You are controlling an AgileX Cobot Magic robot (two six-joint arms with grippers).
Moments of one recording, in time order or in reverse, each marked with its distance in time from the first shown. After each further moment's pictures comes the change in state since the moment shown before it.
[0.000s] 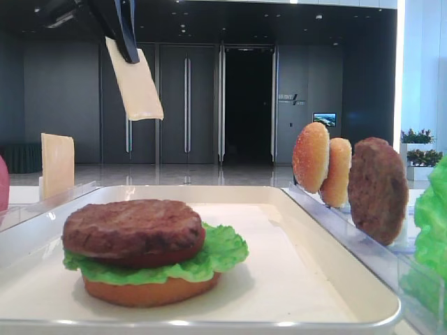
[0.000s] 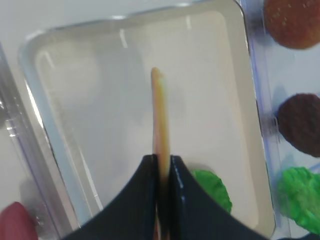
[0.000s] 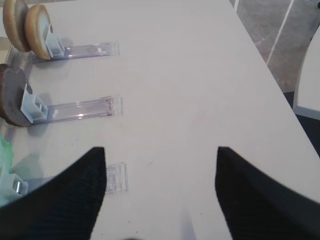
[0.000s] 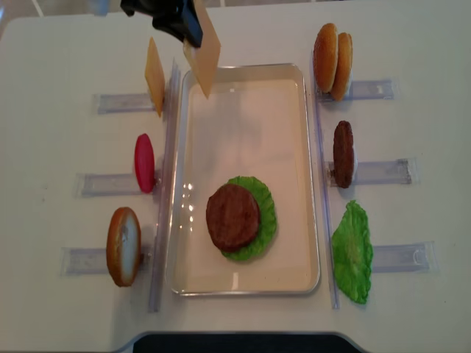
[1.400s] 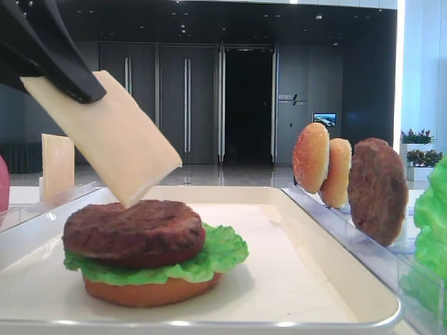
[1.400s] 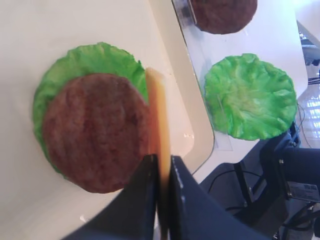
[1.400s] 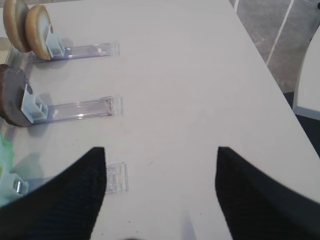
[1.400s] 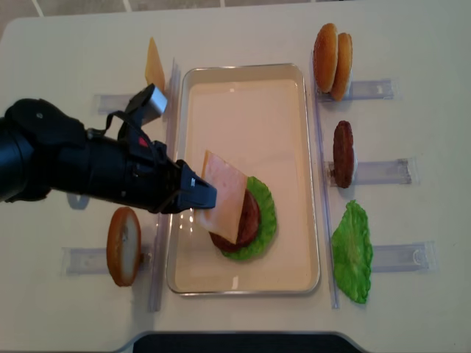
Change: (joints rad) left arm 0.000 -0.469 1.113 -0.826 -0.470 0.835; right arm 0.000 0.000 0.000 0.000 0.000 0.000
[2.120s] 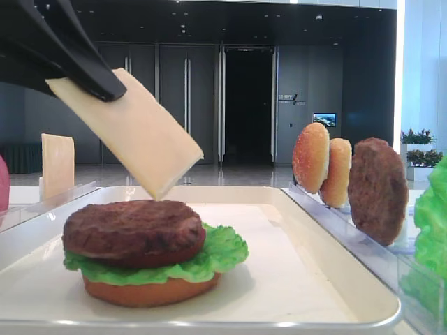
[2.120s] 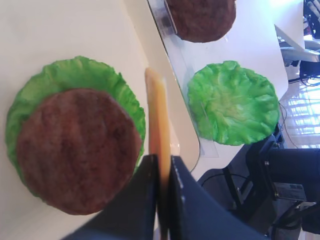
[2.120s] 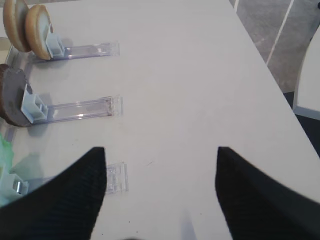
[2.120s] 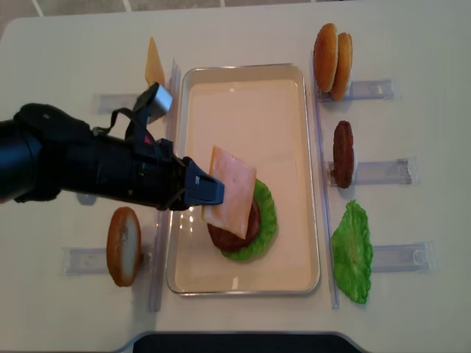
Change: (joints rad) left arm 0.000 0.046 0.002 -0.126 0.029 0.150; right arm 0.000 0.000 0.000 0.000 0.000 0.000
